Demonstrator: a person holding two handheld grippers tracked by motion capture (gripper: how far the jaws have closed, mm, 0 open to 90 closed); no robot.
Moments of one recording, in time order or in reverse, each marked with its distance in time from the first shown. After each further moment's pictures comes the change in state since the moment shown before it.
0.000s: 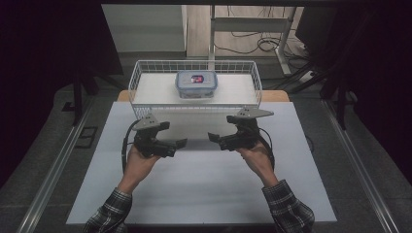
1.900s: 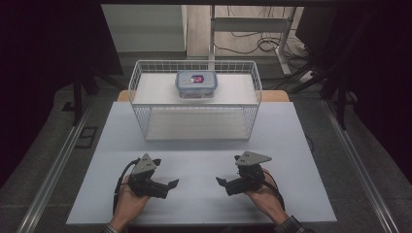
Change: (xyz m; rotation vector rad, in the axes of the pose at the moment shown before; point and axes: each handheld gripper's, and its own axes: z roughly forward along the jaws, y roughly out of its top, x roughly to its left) left arm -0.031 -0.102 -0.021 0.131 0.056 0.036; right arm 0.037 -0.108 -0.024 0.180 -0.056 -0.077
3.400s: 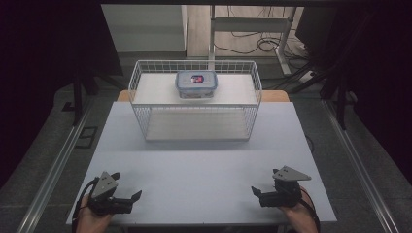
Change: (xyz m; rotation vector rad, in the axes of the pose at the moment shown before) left arm 0.023 -0.067 -0.077 0.051 0.255 -0.031; right arm -0.029 -0.067 -0.072 0.066 -0.222 0.112
